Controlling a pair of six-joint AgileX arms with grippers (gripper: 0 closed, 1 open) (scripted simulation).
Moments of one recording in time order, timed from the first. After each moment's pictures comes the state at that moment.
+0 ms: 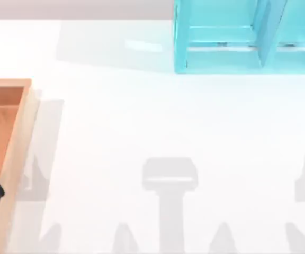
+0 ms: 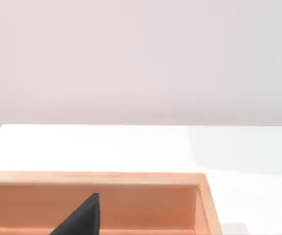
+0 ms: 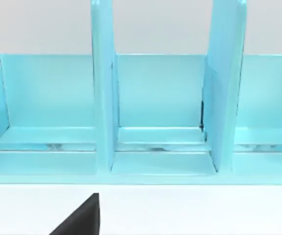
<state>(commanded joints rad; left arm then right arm) 0.00 0.00 0.00 0.00 0.00 0.00 0.00 0.00 0.00 0.00 0.00 0.00</state>
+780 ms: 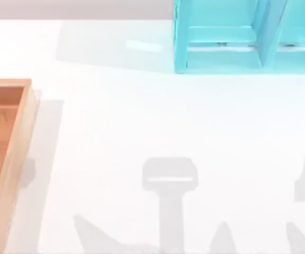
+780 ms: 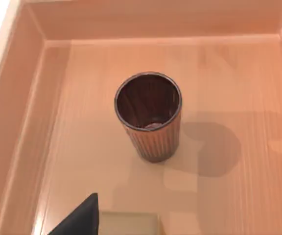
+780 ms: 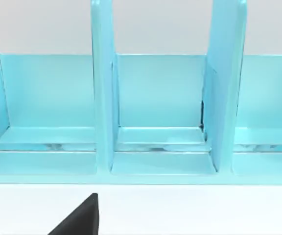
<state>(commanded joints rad) 0.17 0.67 0.56 -0.56 0.00 0.17 0.00 0.00 0.00 0.00 0.00 0.00</state>
